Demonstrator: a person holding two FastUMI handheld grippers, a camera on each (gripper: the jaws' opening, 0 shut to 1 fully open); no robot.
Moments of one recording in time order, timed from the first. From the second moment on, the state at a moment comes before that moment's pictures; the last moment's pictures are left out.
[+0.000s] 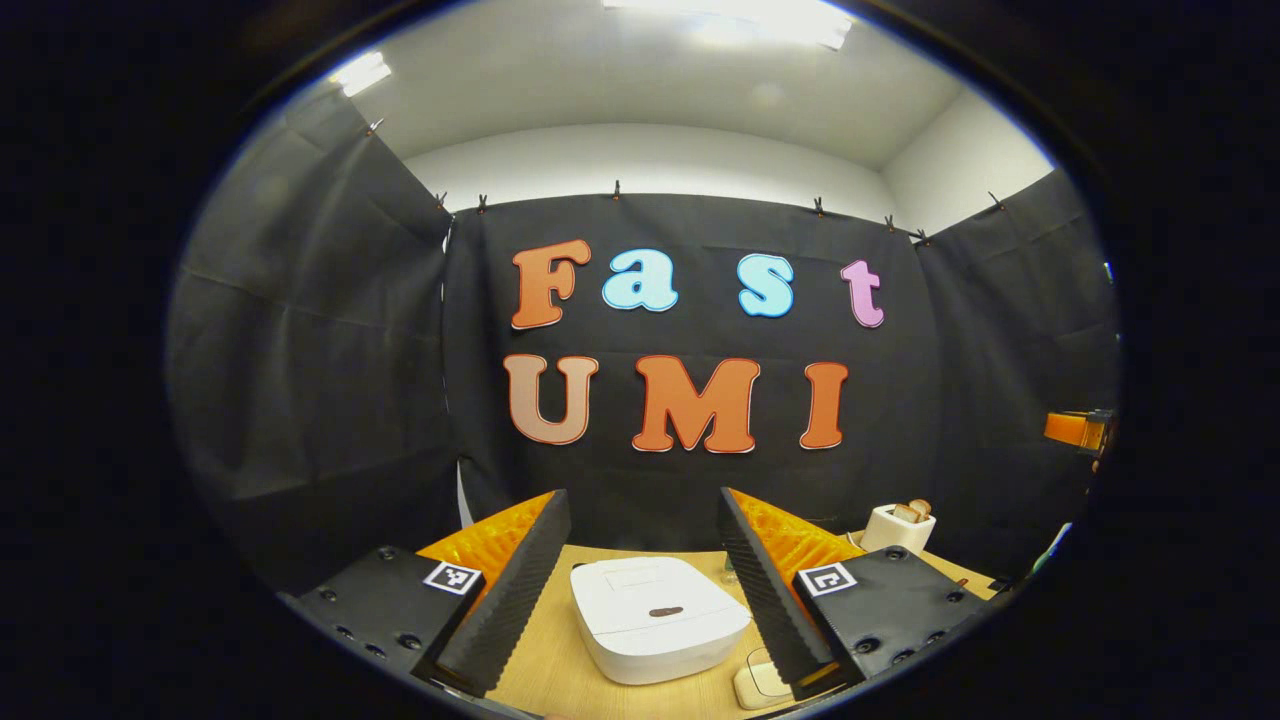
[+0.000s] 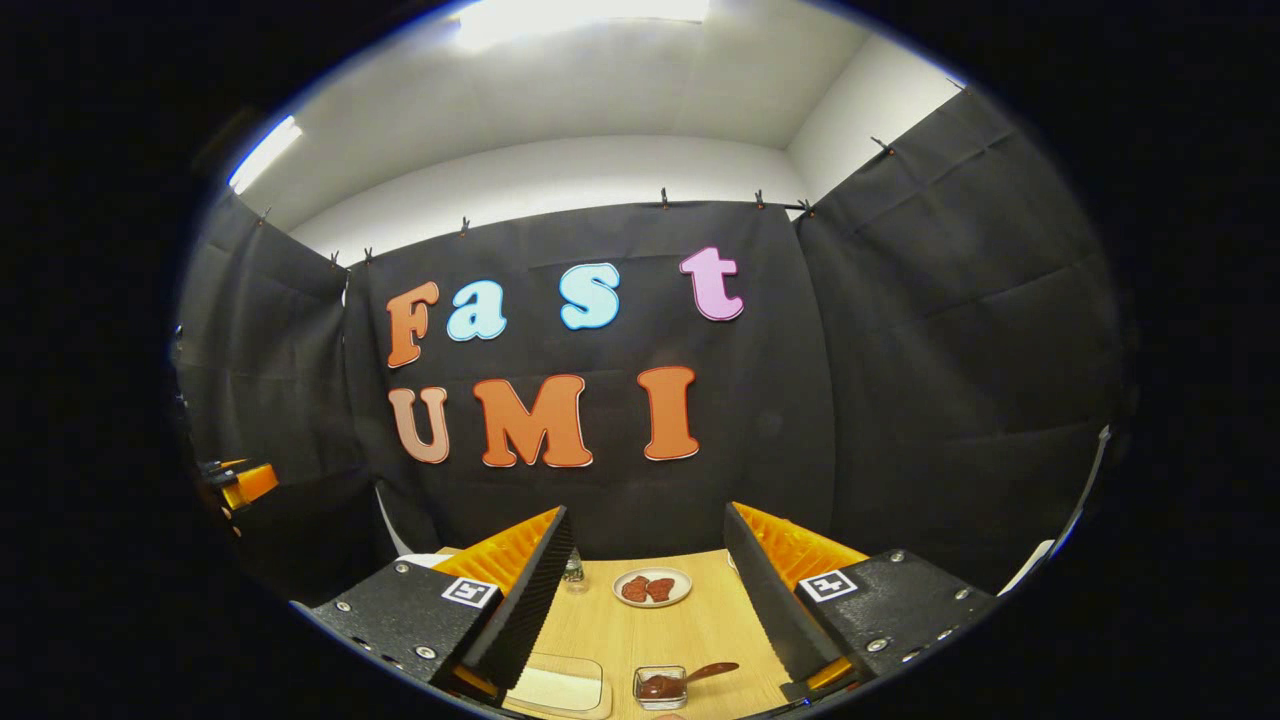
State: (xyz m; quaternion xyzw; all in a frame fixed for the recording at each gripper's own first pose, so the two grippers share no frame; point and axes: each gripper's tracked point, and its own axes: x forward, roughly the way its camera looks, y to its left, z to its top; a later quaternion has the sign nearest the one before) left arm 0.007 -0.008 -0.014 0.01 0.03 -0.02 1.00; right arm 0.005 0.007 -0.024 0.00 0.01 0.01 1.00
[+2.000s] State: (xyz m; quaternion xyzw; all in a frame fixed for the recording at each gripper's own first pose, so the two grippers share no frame) left arm 0.167 -0.061 -0.294 0.00 0.29 -0.07 0.95; right arm 0.077 -0.041 -0.125 -0.04 0.07 -0.03 1.00
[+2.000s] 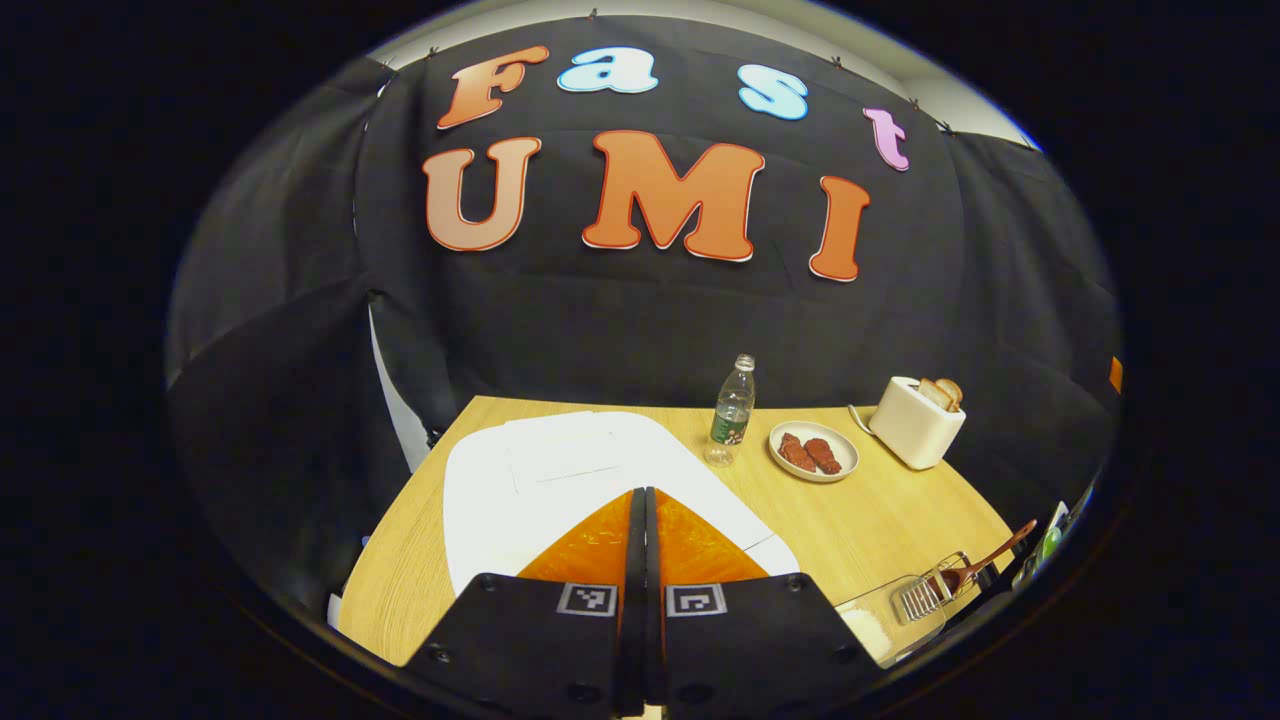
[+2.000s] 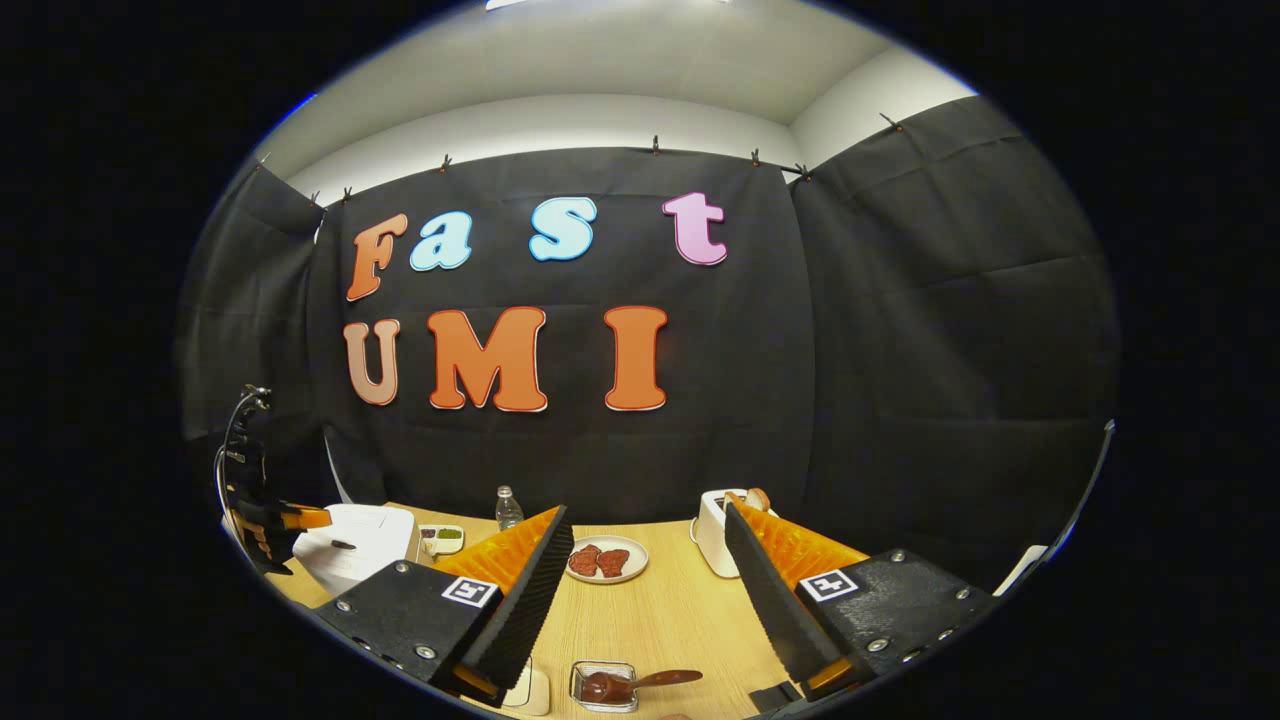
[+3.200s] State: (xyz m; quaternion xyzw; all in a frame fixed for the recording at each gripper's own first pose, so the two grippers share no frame) left arm 0.141 -0.051 -0.168 0.00 0.16 -0.03 0.99; right arm 0.064 -0.022 -0.127 -0.04 0.07 -0.01 1.00
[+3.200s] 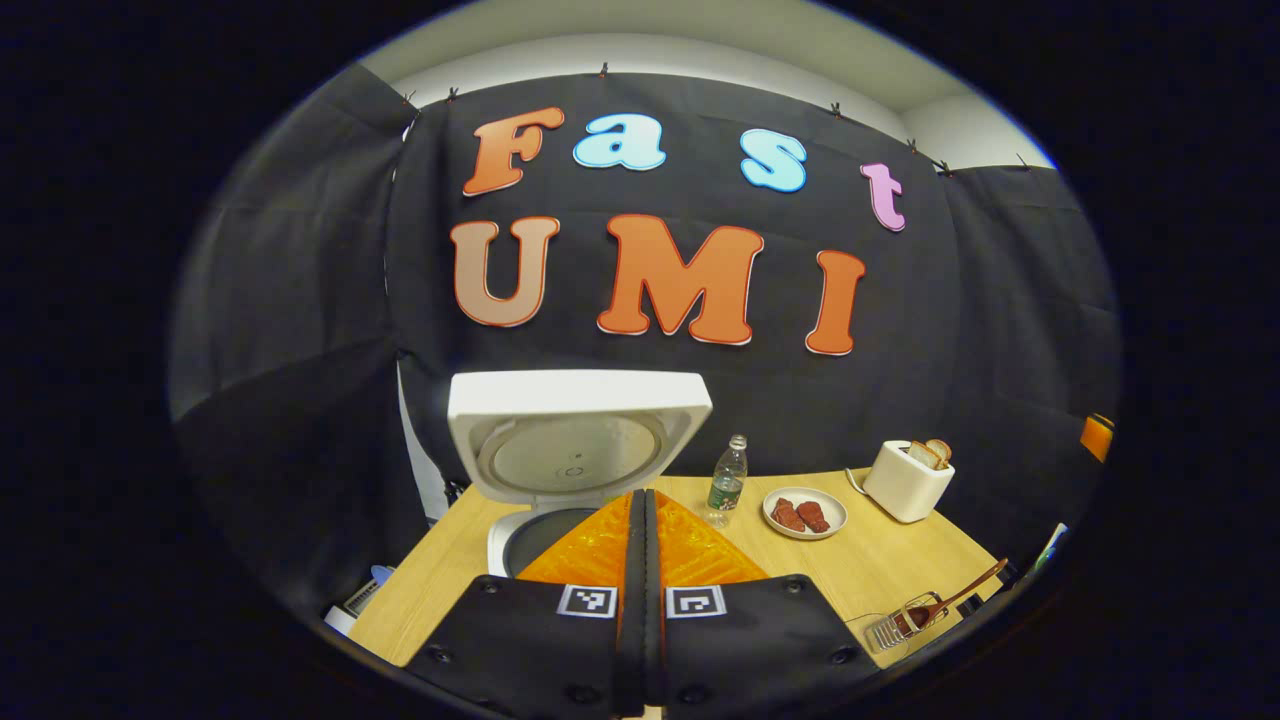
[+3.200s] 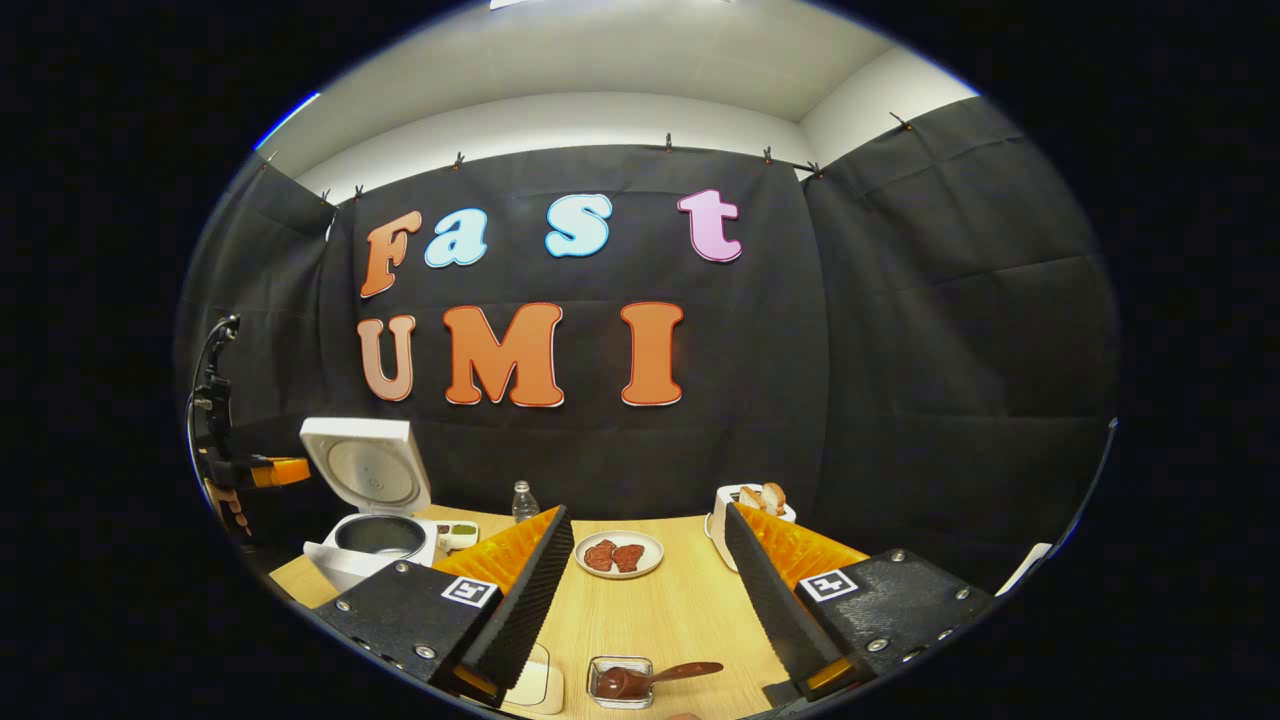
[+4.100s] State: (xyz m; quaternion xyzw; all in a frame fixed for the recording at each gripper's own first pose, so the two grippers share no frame) left arm 0.088 0.054 -0.112 0.02 0.07 0.05 1.00; right arm 0.052 -0.033 -0.167 -0.05 0.08 -0.04 0.99
